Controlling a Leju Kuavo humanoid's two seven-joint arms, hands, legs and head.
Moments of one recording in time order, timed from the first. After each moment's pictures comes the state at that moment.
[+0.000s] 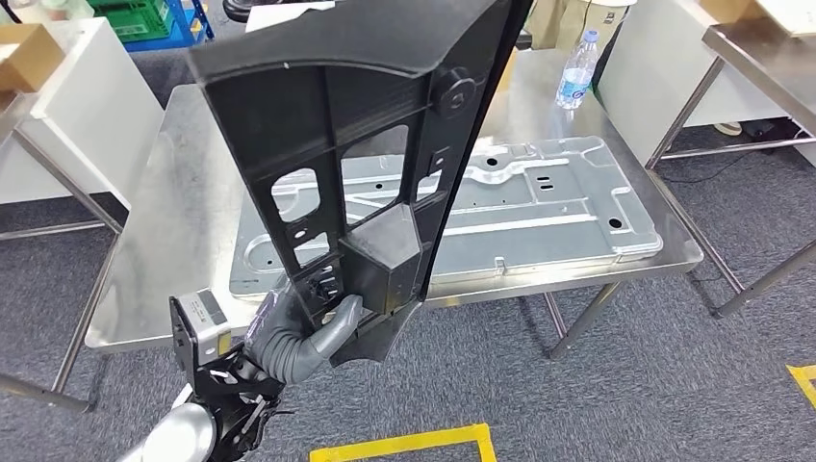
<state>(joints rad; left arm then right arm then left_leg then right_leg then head) -0.48 0.17 -0.96 -1.85 0.49 0.25 -0.10 -0.11 -0.01 1.18 -0.21 -0.86 -0.27 -0.03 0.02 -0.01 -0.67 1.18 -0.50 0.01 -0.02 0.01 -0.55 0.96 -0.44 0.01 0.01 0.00</state>
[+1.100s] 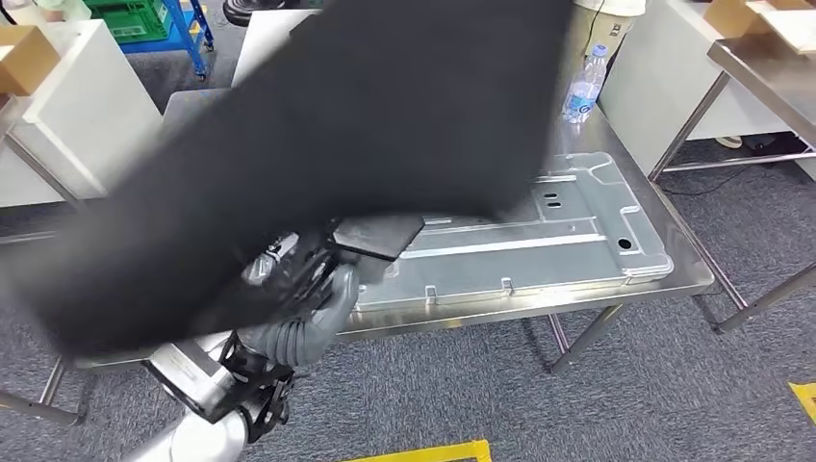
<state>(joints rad) -0.57 0.07 -0.98 -1.80 0.10 0.48 -0.23 -0.11 0.00 1.18 -0.21 -0.82 -0.28 -0.03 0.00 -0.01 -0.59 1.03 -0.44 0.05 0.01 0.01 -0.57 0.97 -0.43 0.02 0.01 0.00</state>
